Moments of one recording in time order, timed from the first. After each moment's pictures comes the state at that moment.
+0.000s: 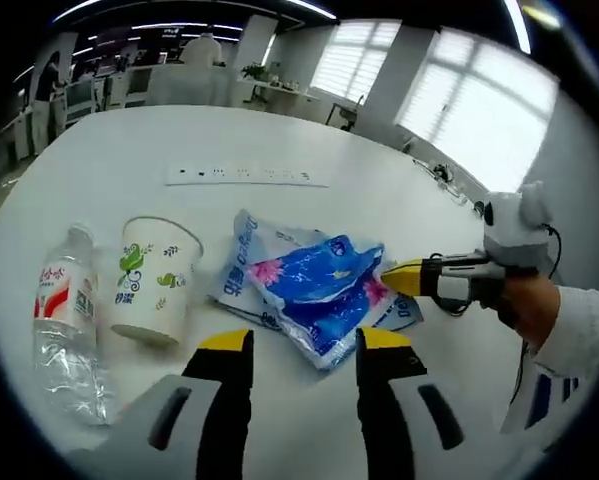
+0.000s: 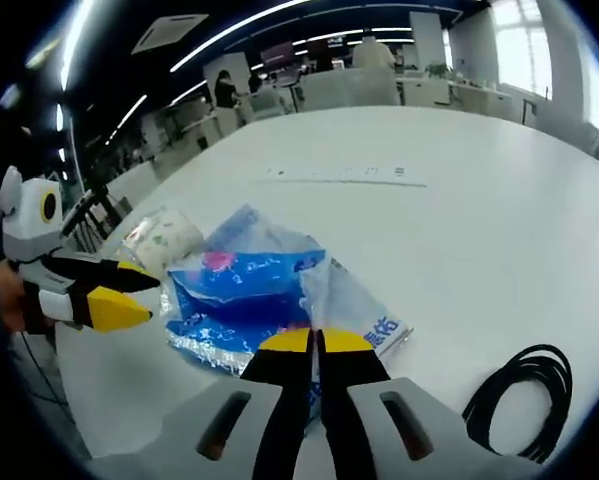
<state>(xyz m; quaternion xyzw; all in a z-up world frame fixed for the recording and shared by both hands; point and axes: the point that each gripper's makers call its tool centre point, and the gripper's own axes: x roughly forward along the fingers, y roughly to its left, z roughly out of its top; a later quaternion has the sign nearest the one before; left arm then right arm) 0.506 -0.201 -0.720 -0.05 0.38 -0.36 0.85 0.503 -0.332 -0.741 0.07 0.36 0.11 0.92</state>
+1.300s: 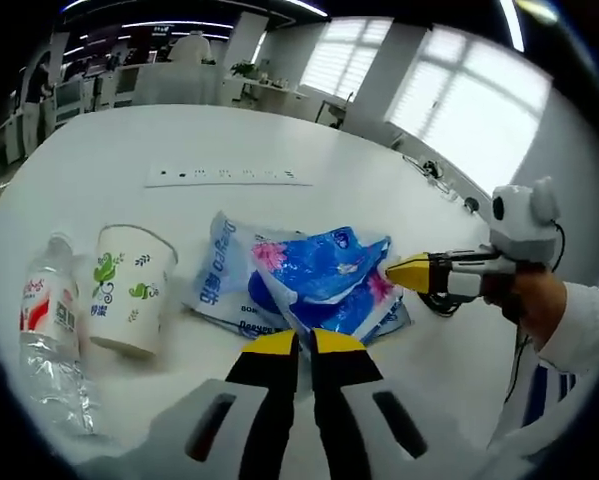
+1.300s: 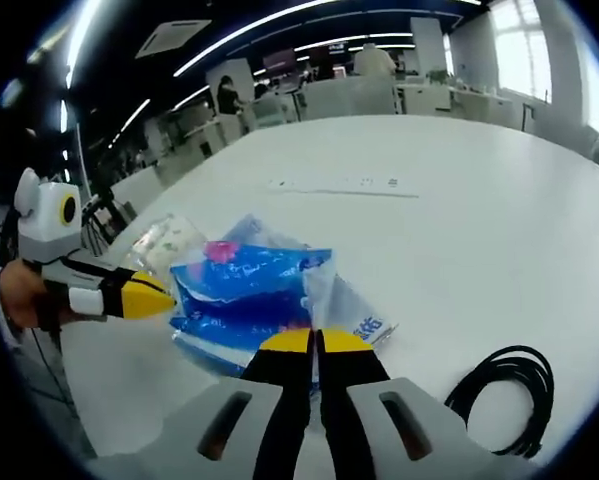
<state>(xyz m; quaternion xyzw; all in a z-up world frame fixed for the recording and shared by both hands) 0.501 -0.224 -0.708 -0.04 0.37 -0.39 0.84 0.493 -0.349 -0.716 0.07 0.34 0.12 0.93</state>
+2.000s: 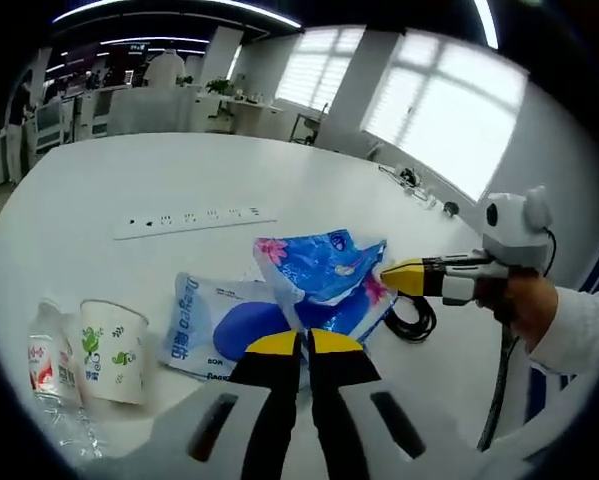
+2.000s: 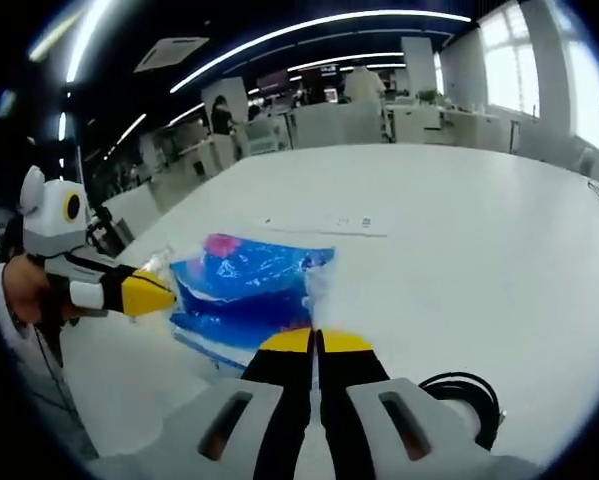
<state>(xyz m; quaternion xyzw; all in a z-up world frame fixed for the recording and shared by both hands) 0.508 -0.264 -0.658 -0.04 0.34 -0.43 0.84 0.492 -0.386 -0.665 0.07 0.30 0.09 0.95</state>
